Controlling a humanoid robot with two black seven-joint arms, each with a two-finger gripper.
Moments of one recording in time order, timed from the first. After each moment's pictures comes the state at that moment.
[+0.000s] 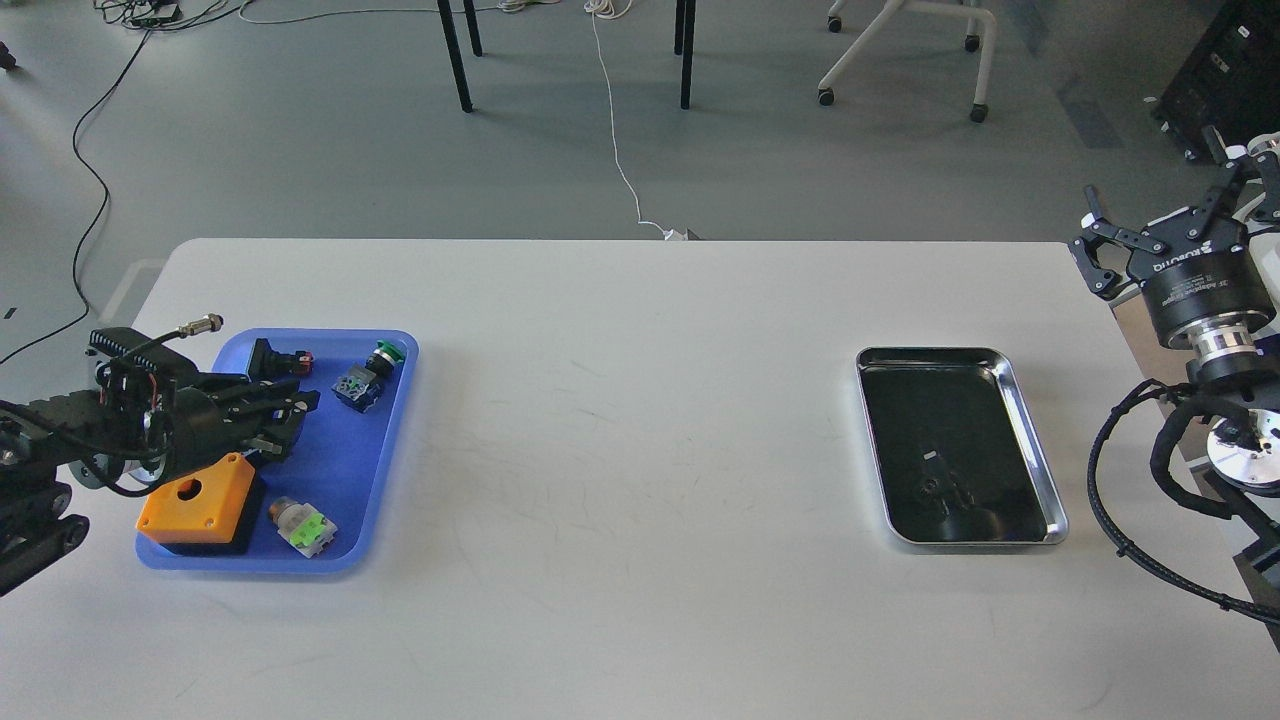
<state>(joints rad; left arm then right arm) -0.66 0.75 -0.24 -0.86 1.85 0.07 -0.38 0.56 -0.57 0.78 0.78 0.17 0.49 0.49</state>
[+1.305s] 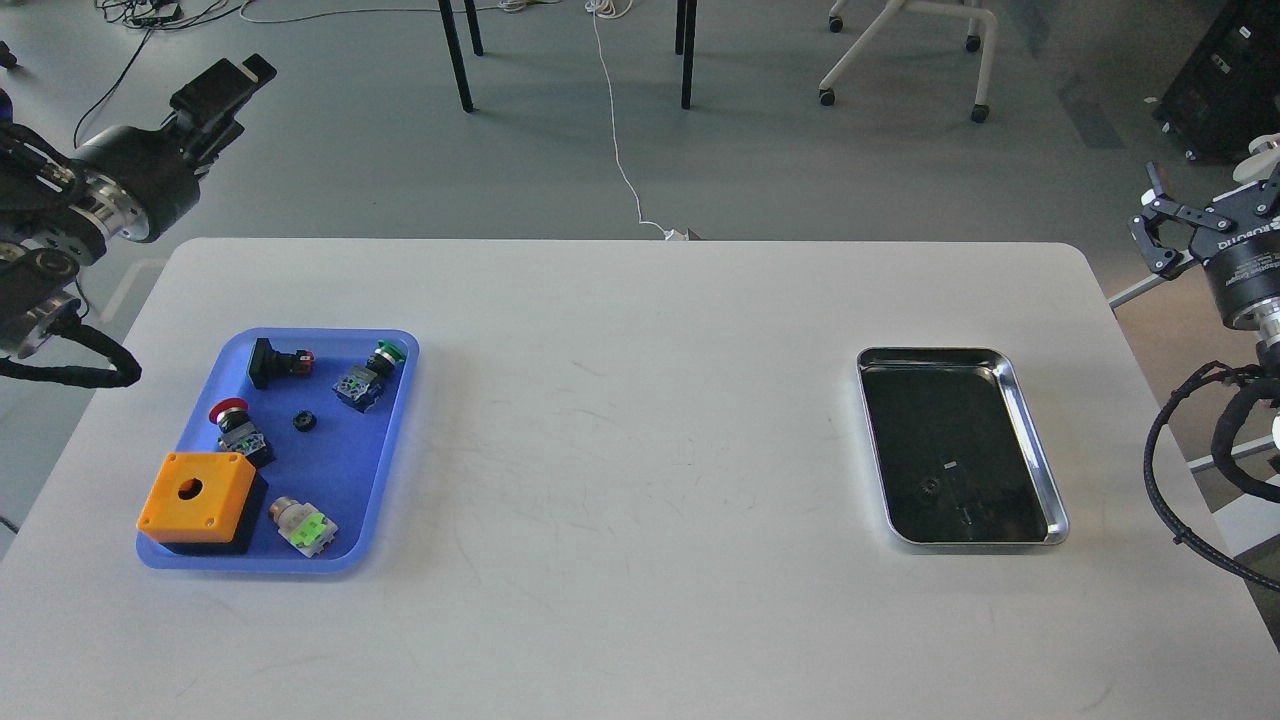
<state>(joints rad) -1.02 0.71 -0.31 -0.80 0.48 -0.12 -0.42 0.59 -0.68 0.78 0.78 0.12 0.49 0.49</state>
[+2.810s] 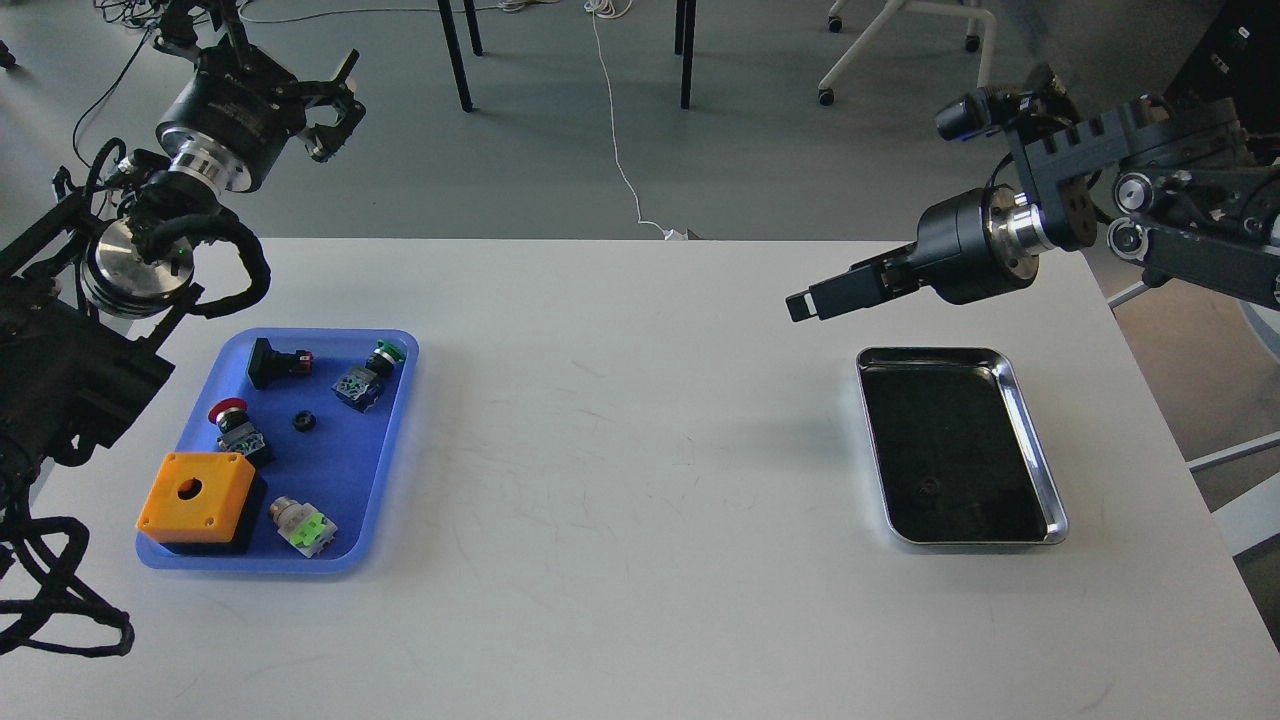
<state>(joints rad) -0.91 0.40 -0.82 -0.66 -0.24 -0.43 -0.14 1.61 -0.58 -0.55 1.12 -1.19 0.49 0.46</state>
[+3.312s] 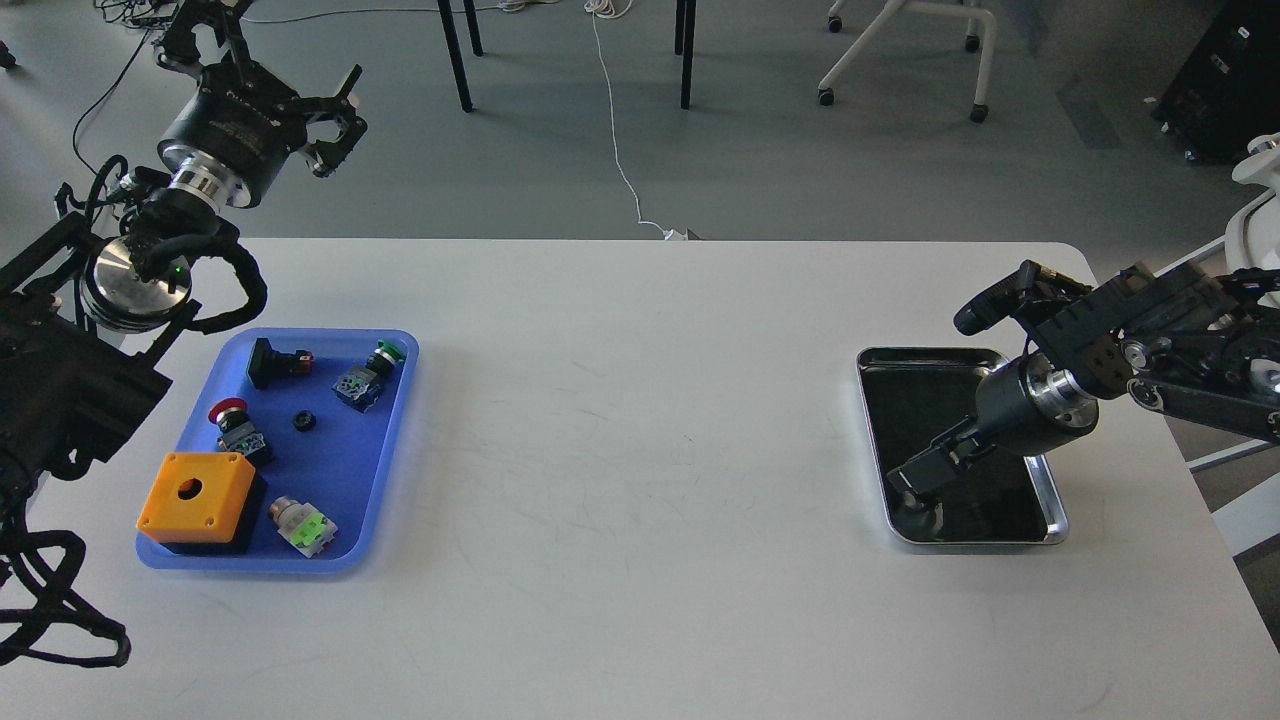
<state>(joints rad) -0.88 0.41 -0.82 -0.66 -0.24 -0.45 -0.14 1.43 -0.59 -0.64 1.10 -1.35 0.49 0.46</state>
